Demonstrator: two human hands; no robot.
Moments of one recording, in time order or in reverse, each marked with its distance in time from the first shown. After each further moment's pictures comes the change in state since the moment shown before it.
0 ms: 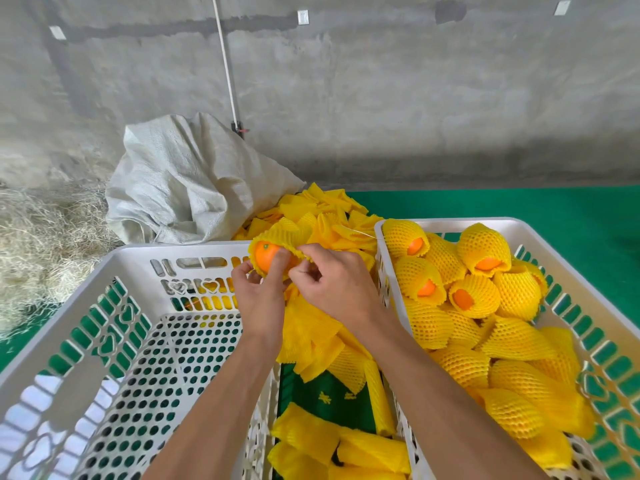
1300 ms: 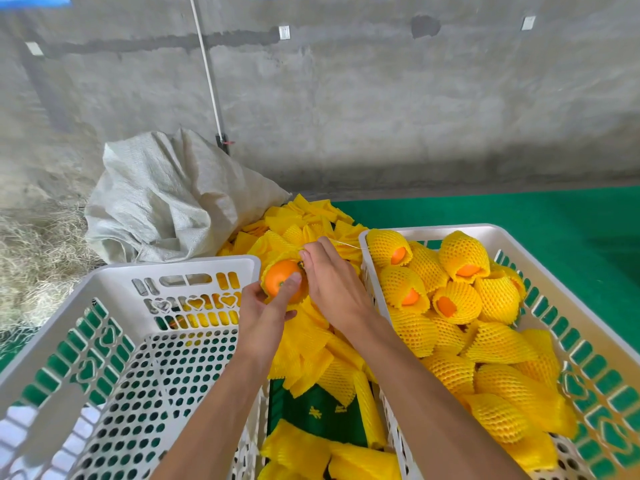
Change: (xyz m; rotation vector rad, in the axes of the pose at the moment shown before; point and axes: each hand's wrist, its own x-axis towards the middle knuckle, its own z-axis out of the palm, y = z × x) left_hand -0.007 -0.003 0.002 0.265 -0.240 -0.092; right_hand 0.010 0.014 -0.011 -0.095 -0.262 0.238
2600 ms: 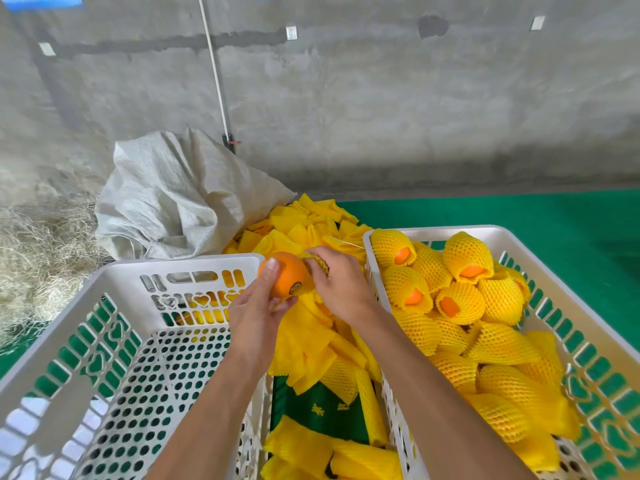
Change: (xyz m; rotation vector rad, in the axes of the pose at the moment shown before) left_hand -0.015 0.019 -0.005 -0.299 -0.003 -0.002; right_hand 0.003 0.012 0.000 0.273 -0.113 0.156
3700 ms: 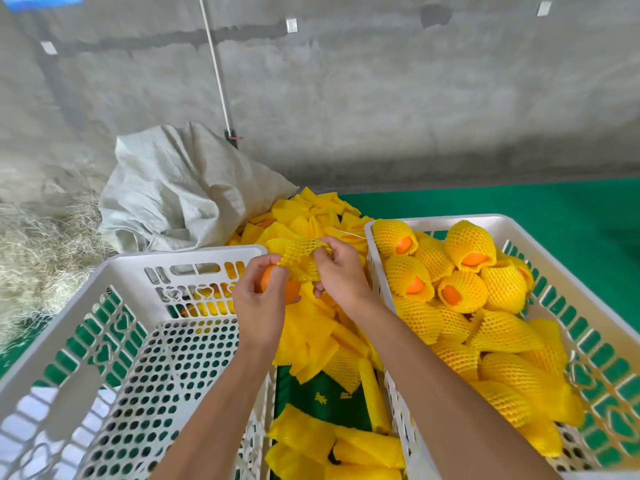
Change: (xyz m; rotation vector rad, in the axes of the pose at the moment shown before) left_hand 0.001 -0.013 0.003 0.290 0.104 0.374; right_hand 0.002 0.005 0.018 0.568 0.018 0.392
